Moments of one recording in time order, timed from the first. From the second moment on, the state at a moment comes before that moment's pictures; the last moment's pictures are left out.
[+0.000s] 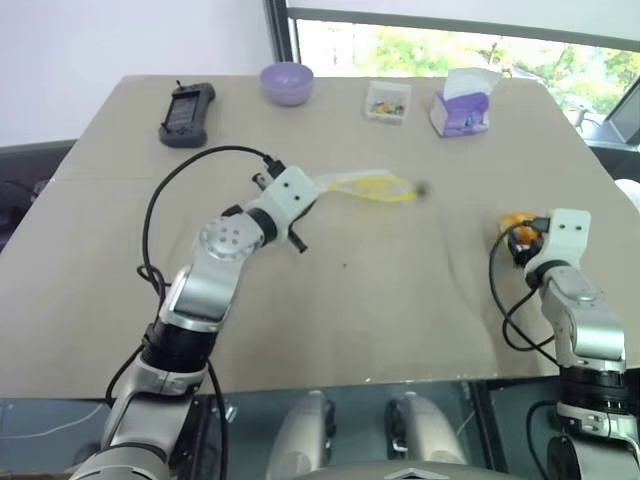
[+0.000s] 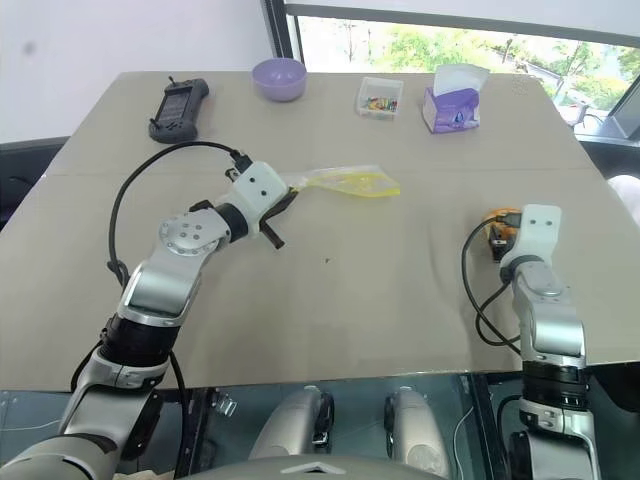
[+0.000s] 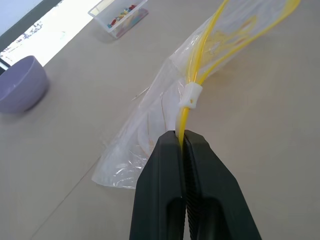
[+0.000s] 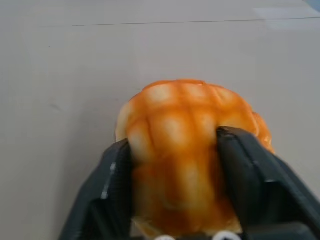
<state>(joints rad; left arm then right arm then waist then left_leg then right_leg) -0.54 0.52 -0.16 -0.18 0.11 0.54 -0.59 -0.29 -0.34 -0.25 -0.07 0.08 0.63 0.09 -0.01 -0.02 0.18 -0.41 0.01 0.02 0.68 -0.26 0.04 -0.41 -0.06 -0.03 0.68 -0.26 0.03</state>
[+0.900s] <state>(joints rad) -0.53 0.51 -0.17 -0.21 0.11 0.52 -0.56 -0.41 -0.41 -0.04 -0.37 0.46 0.72 0.51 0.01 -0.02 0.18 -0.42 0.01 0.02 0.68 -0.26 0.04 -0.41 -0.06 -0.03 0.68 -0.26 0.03</state>
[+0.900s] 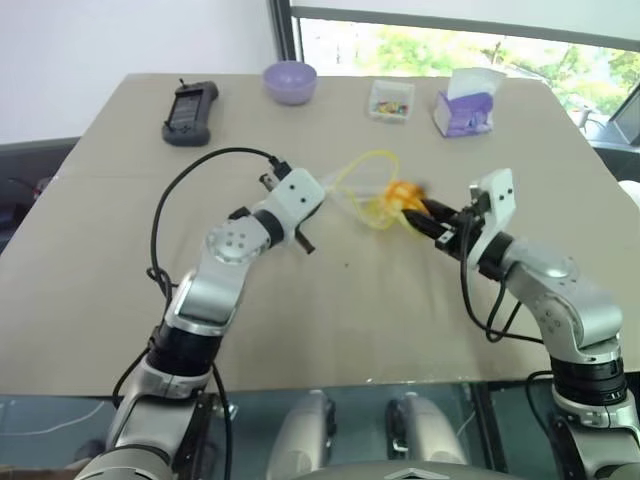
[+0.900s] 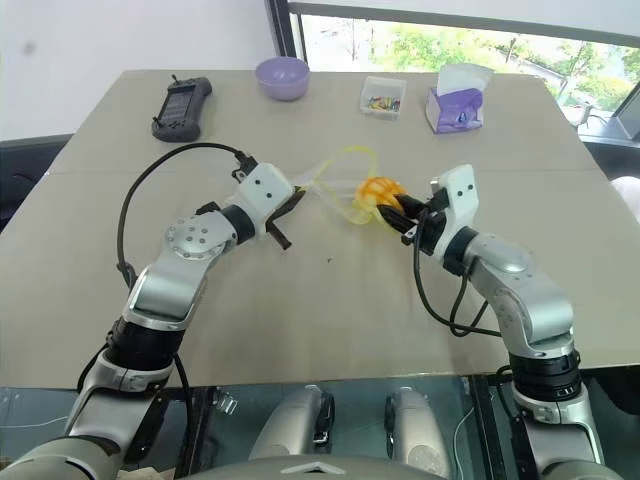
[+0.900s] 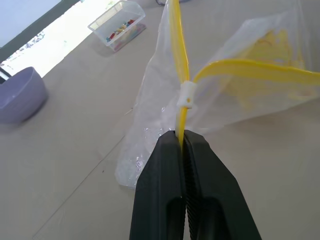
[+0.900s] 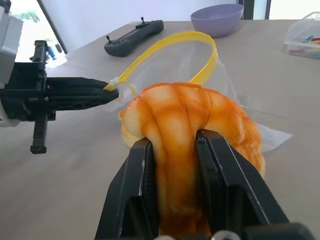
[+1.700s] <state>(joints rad) -0.54 0.50 -0.20 -0.21 0.12 0.51 -0.57 -0.46 -0.45 0.02 -0.33 0.55 0.71 0.61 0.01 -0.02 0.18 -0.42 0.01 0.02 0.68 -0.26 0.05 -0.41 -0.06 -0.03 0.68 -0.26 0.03</state>
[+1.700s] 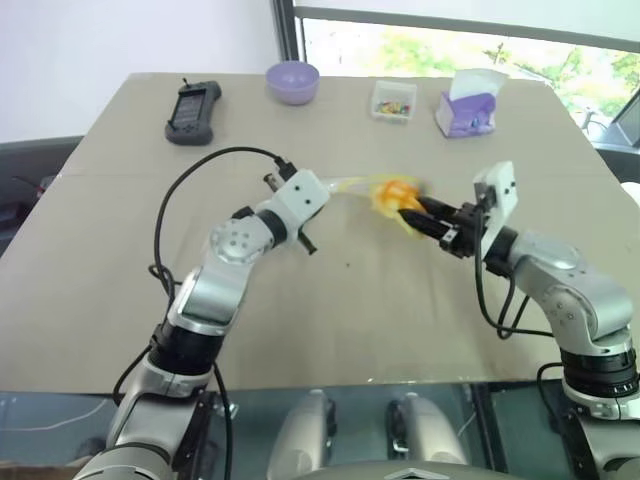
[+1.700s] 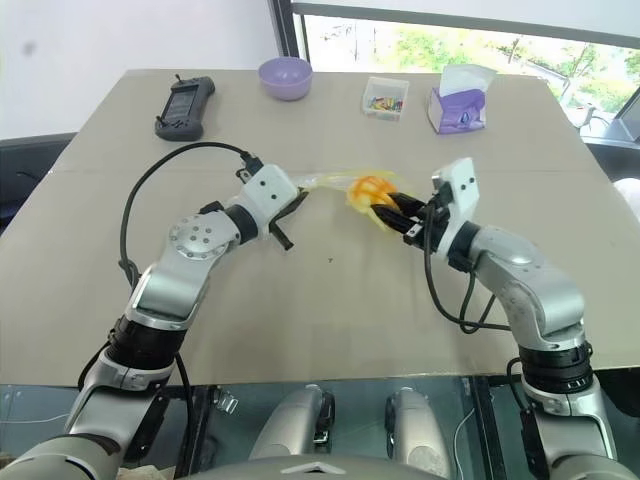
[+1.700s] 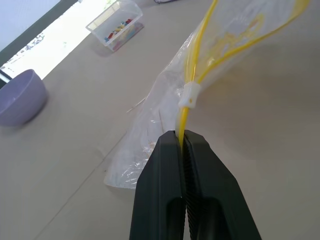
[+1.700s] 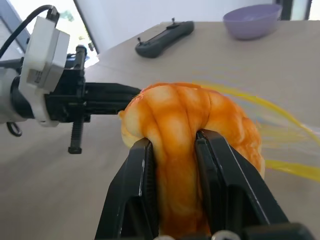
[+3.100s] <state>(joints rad) -0.43 0.63 -0.12 -0.11 -0.12 0.11 -0.84 -0.66 -0.37 -0.04 0.15 0.34 0.45 0.69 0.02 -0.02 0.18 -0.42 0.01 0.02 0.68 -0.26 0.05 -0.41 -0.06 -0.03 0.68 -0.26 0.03</state>
